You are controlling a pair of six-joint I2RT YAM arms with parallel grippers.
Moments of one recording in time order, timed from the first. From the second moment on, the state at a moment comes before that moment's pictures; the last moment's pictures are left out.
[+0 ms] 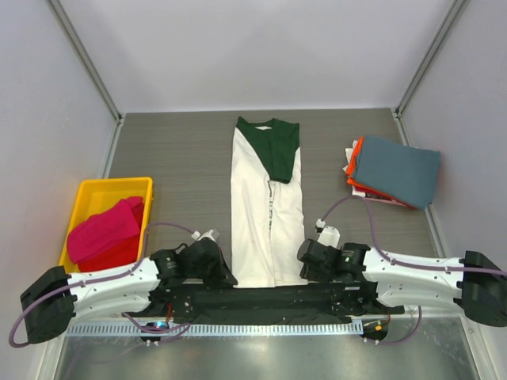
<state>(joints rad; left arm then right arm) -1.05 0.89 0.26 -0.27 0.10 -1.31 1.16 0.96 0.44 -0.67 0.26 1.28</state>
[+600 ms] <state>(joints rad) -1.03 0.74 0.27 -0.29 0.12 -1.34 1.16 0.79 0.49 -0.74 0.22 1.27</state>
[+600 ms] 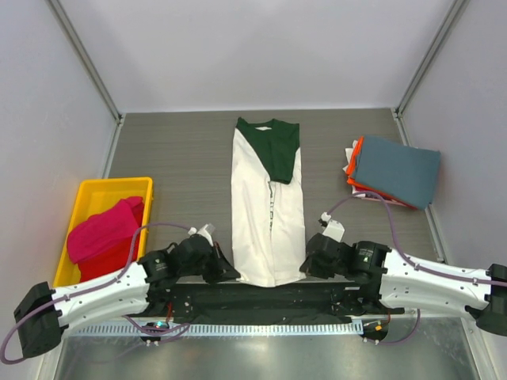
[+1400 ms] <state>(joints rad) -0.40 1.33 0.78 -0.22 0.34 -1.10 0.58 1.36 1.03 -0.63 0.28 0.78</state>
